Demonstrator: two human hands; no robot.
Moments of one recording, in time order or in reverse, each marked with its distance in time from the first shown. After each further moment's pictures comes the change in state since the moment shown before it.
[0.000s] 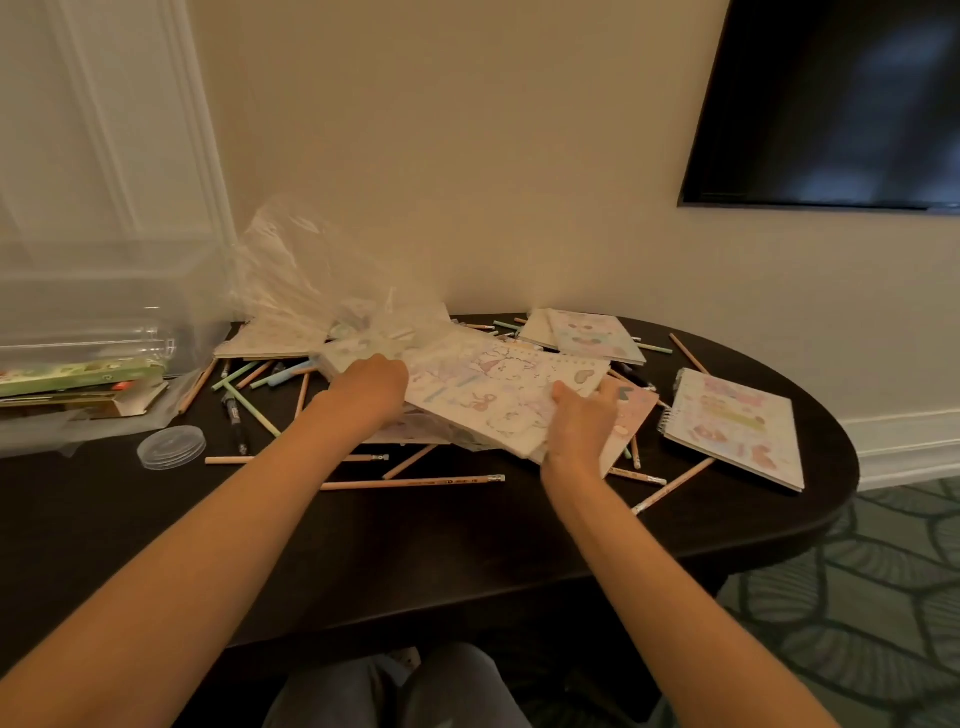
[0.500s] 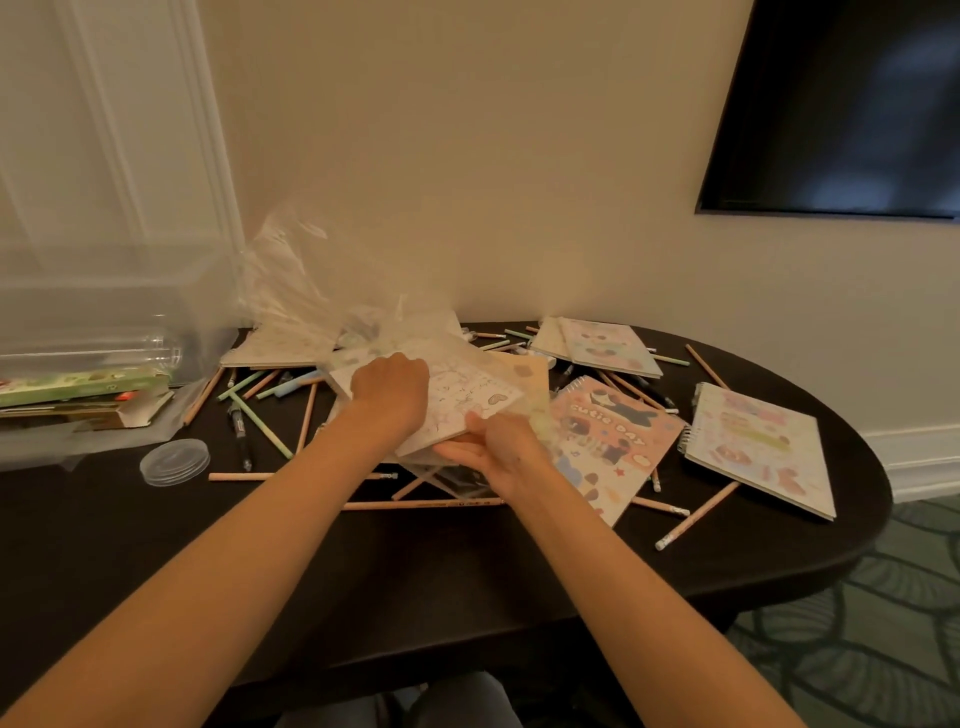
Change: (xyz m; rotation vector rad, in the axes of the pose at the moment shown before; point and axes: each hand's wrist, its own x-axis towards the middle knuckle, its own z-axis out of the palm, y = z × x) left_hand 0.028 0.006 0.008 0.015 0.189 -0.054; right_hand -0.002 0.024 0.053 -0.026 -0.438 0.458
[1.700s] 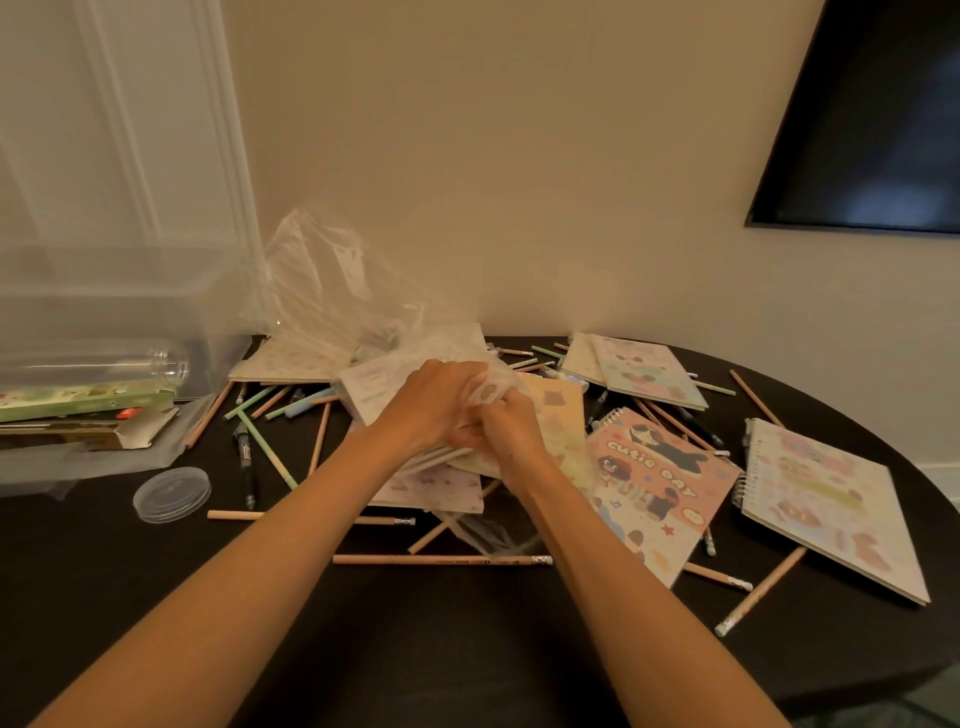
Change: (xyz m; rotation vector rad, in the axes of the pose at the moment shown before) left_hand 0.049 -0.011 0.020 -0.677 0.163 0.221; right_hand 0.071 -0.019 0.025 -0.350 0.049 -0.246
